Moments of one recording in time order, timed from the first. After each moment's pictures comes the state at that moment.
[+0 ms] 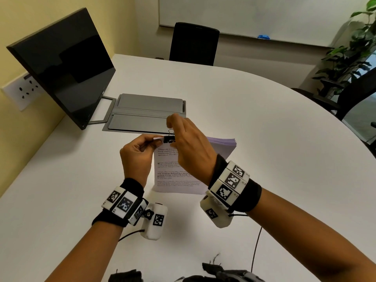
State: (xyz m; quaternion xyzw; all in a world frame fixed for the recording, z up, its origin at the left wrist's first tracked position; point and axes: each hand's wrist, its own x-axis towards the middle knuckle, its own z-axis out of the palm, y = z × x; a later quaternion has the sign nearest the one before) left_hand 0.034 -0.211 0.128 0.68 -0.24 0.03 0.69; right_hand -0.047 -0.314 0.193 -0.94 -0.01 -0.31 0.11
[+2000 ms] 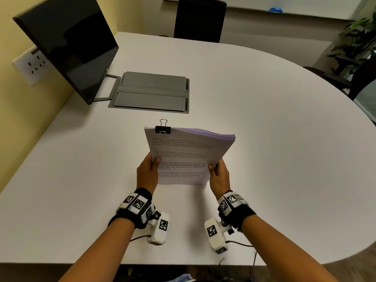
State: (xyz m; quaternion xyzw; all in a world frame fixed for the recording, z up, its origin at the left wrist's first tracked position) left_hand -0.035 -0.174 0.034 0.79 -0.14 -0.12 0.59; right_hand -0.157 -0.337 0.011 -0.72 0.33 -0.25 0.55
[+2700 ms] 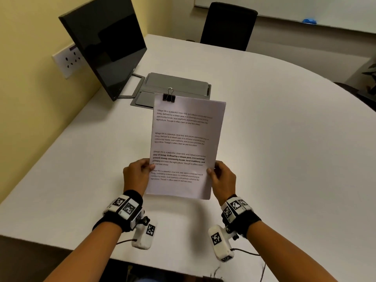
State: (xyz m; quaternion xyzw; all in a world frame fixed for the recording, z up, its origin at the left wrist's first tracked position) left_hand -0.016 -0.127 0.045 0.88 -0.09 -0.04 0.47; right_hand -0.131 -0.333 0.015 -0.81 0.29 -0.22 0.47
